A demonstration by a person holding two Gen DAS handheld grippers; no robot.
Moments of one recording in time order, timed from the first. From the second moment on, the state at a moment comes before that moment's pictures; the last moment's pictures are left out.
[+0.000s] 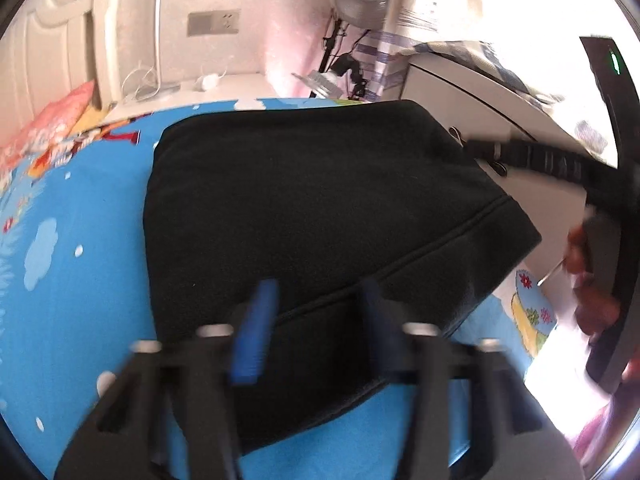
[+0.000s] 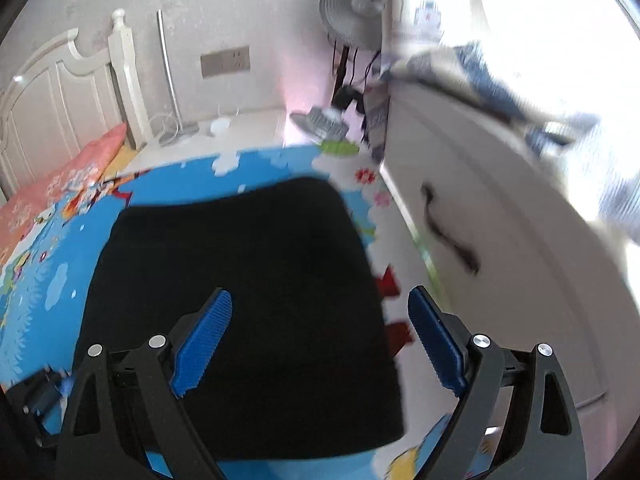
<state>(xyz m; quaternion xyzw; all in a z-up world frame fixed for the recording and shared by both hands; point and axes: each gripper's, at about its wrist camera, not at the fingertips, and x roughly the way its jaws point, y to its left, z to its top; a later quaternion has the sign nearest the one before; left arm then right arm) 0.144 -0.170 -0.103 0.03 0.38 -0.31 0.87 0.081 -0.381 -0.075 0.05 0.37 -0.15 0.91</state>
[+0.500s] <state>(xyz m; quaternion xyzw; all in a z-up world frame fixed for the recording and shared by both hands) 0.146 -0.176 -0.065 0.11 0.31 -0.26 0.91 0.078 -0.398 -0.122 0.12 0.42 -0.14 0.89</state>
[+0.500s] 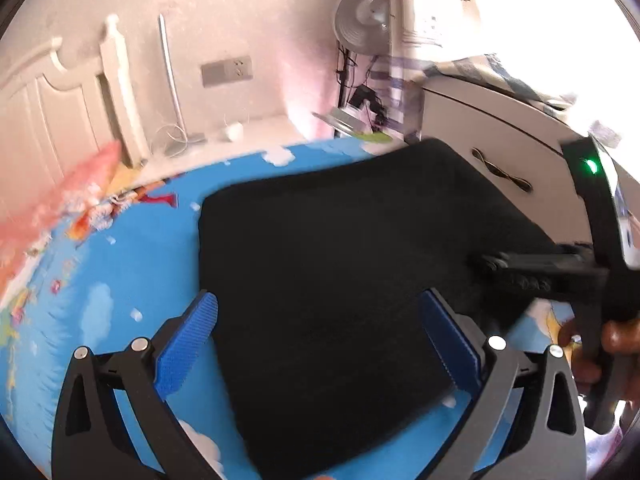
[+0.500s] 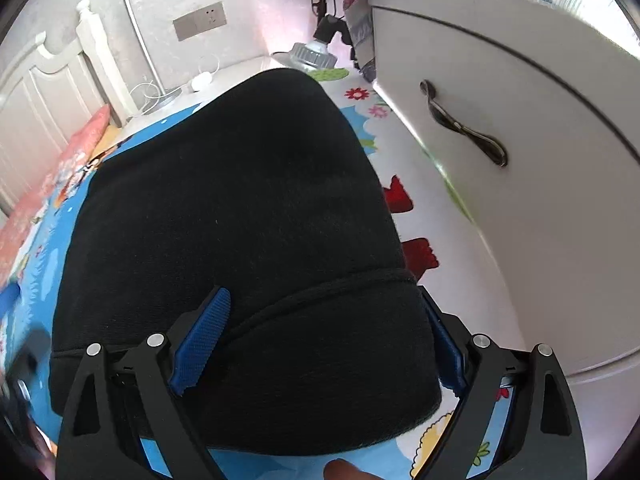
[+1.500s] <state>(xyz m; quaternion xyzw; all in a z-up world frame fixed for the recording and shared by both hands) 0.308 -0.392 -0.093 0.17 0.48 -0.37 0.77 0.074 -0.409 -0.131 0.14 0.42 -0.14 0.88</state>
